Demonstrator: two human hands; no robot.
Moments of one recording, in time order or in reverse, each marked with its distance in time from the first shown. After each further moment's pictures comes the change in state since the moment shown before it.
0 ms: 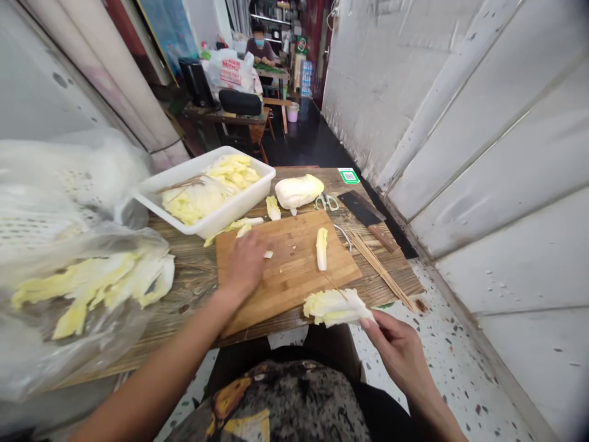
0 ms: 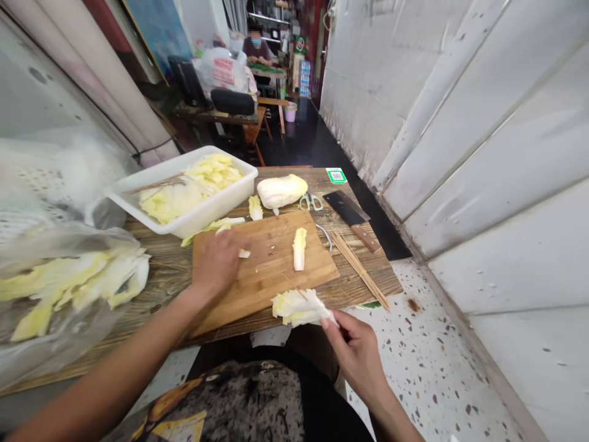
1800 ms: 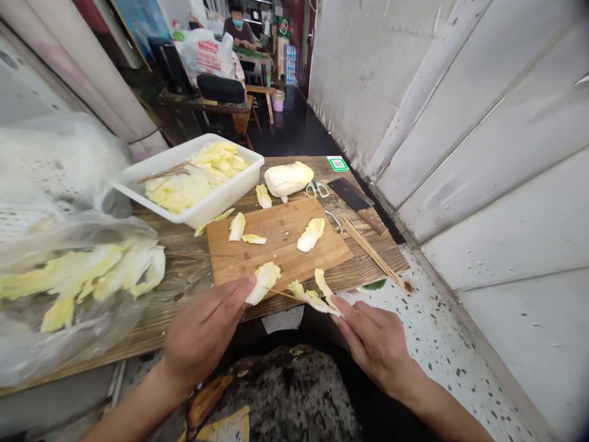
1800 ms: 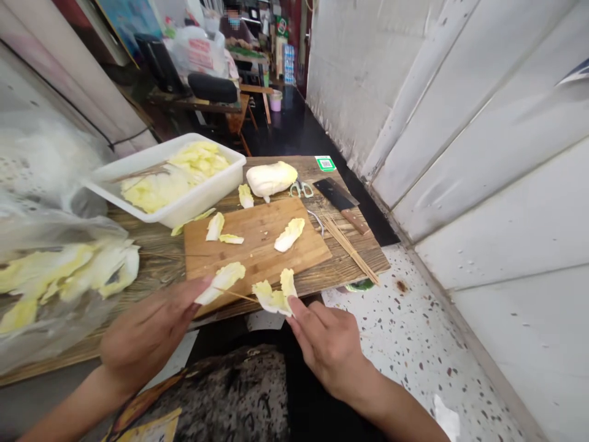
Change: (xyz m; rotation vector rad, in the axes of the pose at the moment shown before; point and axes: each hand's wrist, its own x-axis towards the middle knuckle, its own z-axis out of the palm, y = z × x) left_hand -0.112 0.034 -0.091 -0.040 0.395 0.493; right_hand -0.022 -0.034 0.019 -0.624 0.087 -0.709
